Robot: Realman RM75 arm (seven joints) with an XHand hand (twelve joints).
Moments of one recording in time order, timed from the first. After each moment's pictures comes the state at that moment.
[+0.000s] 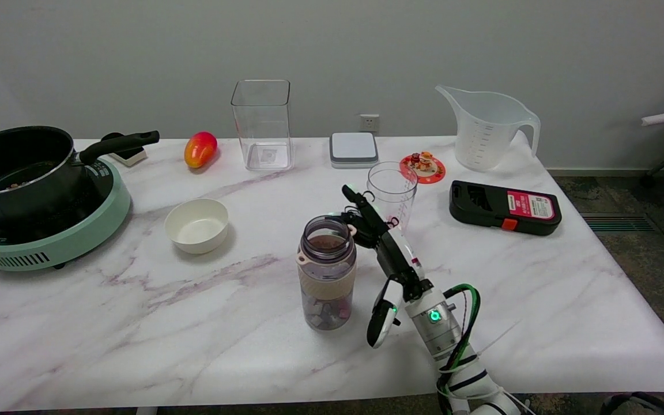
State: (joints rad) arm 0.04 -1.34 -2.10 0.79 0.49 1.23 1.27
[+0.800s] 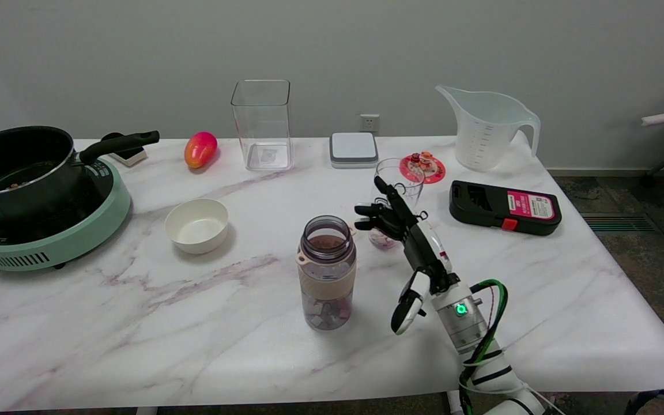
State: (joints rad) arm 0.00 -1.26 -2.09 0.83 0.56 1.23 1.27
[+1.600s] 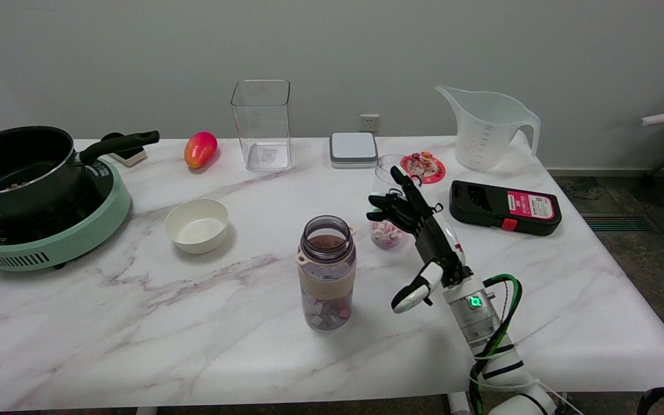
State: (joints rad) arm -0.02 -1.21 -2.09 0.90 0.63 1.22 1.31
